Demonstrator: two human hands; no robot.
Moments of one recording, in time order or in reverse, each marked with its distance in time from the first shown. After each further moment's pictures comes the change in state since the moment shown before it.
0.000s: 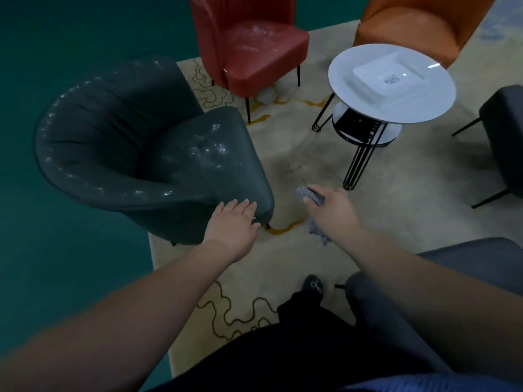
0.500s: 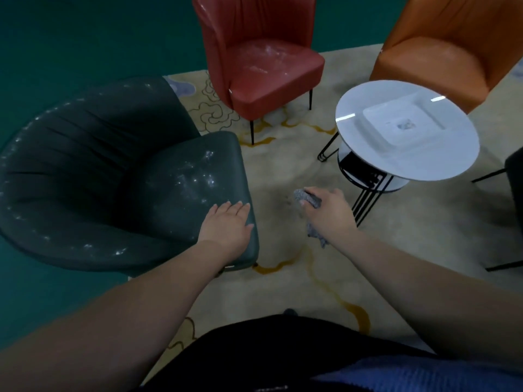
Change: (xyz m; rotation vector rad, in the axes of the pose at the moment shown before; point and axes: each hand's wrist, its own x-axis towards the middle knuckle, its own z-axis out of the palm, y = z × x) left_hand 0.195 0.021 -0.055 -0.031 -0.020 -0.127; right_hand 0.215 0.005 -0.058 -0.085 -0.118 -0.097
